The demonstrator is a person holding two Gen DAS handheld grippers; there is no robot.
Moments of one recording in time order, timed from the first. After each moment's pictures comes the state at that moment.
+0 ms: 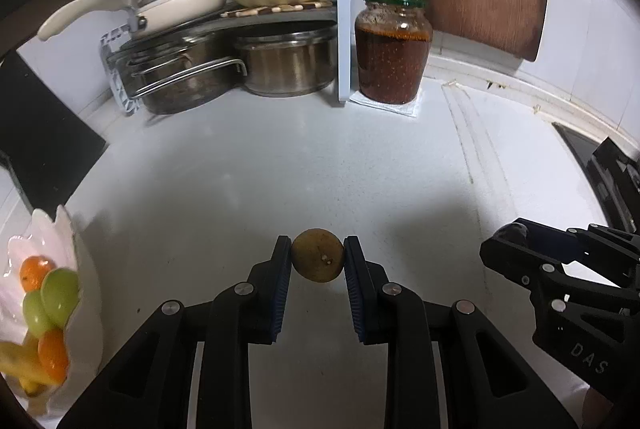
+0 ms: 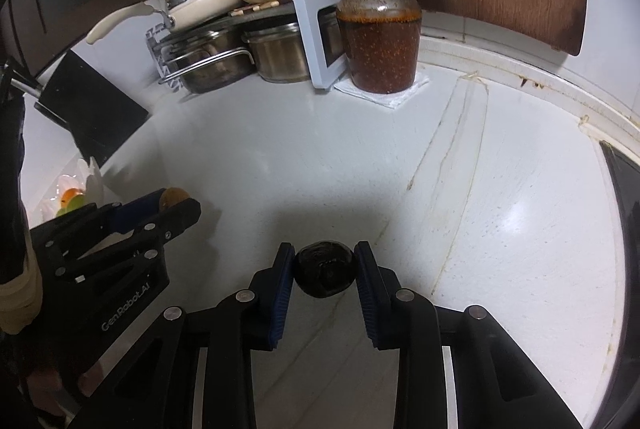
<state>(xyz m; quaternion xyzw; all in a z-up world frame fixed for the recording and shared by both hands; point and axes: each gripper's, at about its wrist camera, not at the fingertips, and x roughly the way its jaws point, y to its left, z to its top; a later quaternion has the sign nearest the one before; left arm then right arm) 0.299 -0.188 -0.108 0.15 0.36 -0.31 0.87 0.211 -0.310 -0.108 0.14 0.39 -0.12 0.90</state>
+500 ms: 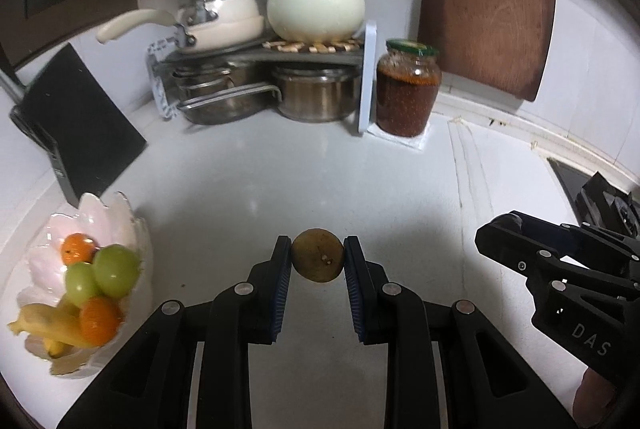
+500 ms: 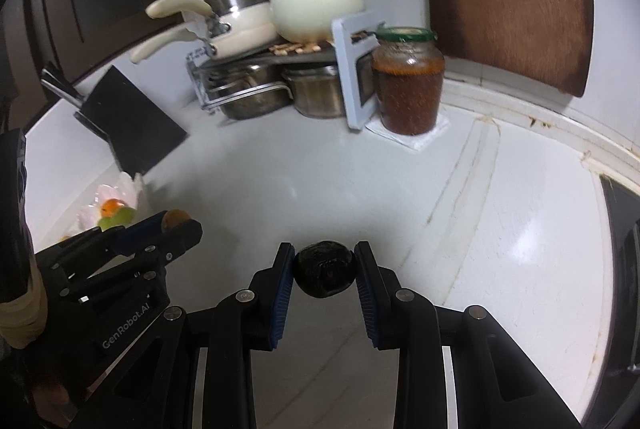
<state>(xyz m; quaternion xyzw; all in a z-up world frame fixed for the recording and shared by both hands) 0.274 -0.149 -0.066 0.10 0.34 -0.28 0.89 0.194 -0.288 -0.065 0.13 0.34 -0.08 0.93</state>
